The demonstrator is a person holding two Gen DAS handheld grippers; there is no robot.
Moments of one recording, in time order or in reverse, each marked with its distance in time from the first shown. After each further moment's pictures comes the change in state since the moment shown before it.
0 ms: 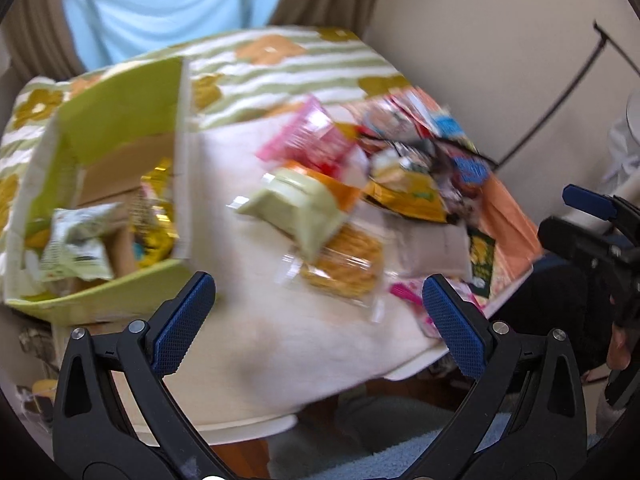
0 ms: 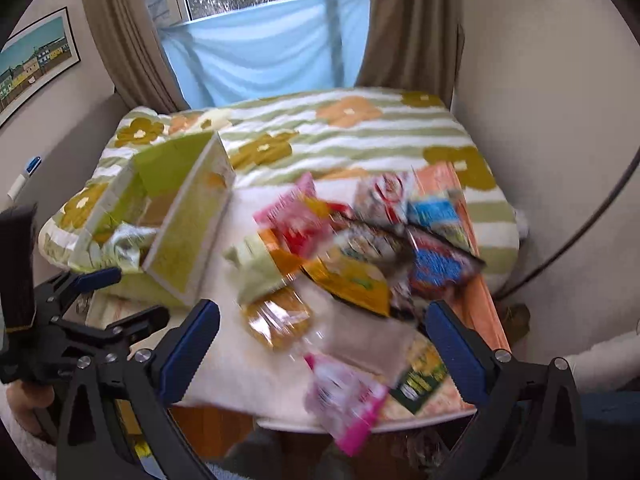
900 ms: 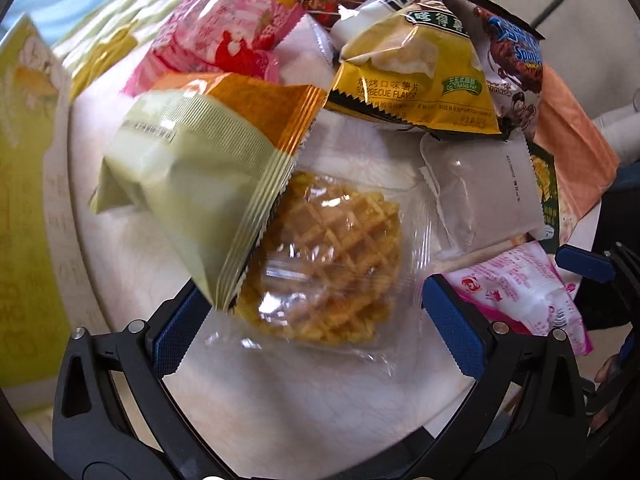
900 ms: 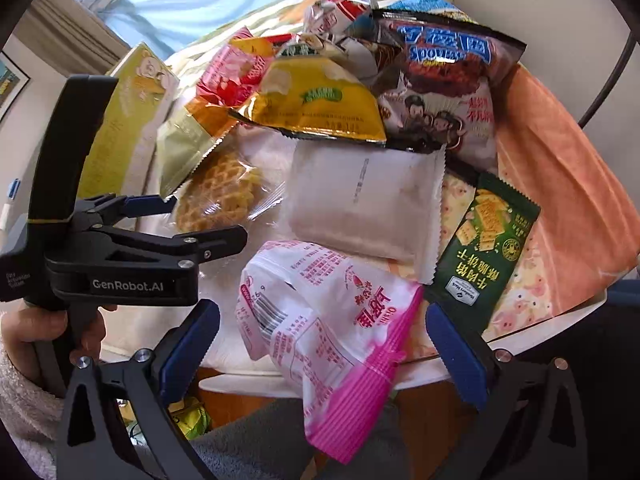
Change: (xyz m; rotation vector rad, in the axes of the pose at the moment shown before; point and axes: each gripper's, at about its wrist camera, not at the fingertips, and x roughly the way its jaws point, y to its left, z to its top) left arm 0.165 -0.024 0.002 0.225 0.296 -0.052; right arm 0.113 -0.033 -0.095 0.223 0.280 0.057
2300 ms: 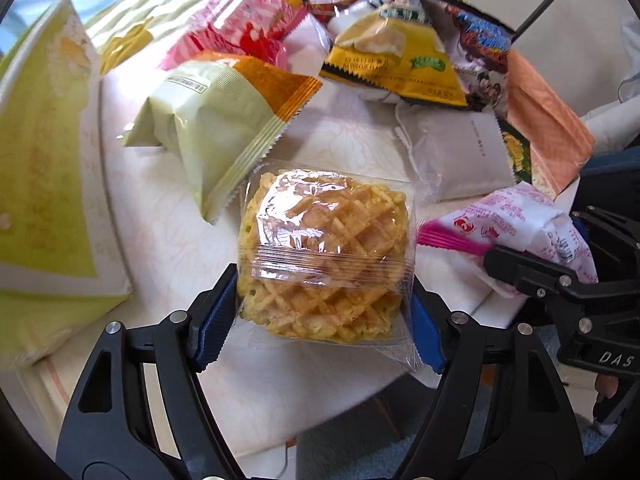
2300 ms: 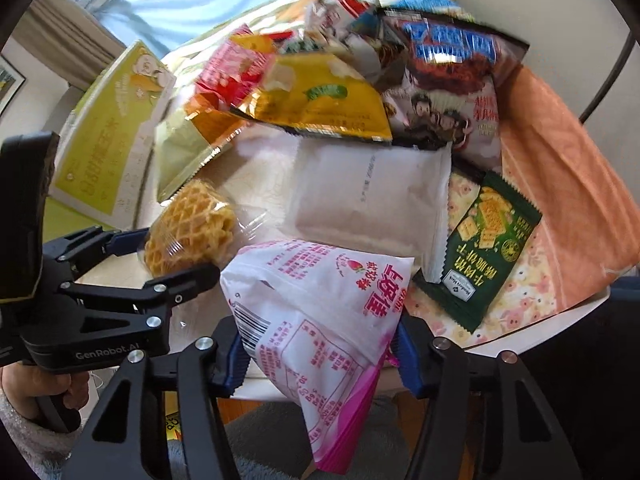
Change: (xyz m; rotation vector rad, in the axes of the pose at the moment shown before) left arm -0.039 -0.011 -0.041 -0.045 -0.028 0.007; right arm -0.002 0.005 0.006 -0.015 -0.012 0.004
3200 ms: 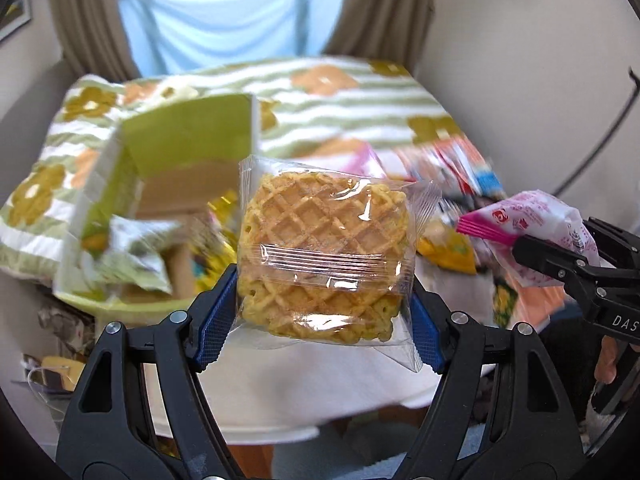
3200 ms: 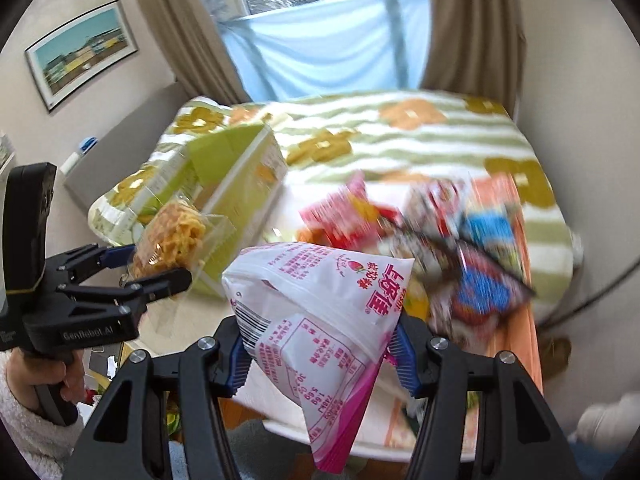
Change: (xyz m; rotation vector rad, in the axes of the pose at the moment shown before) left arm -0.181 0.055 -0.009 -0.328 -0.386 0.201; right arm -0.113 0.054 0.068 -0.373 -0.275 0.160
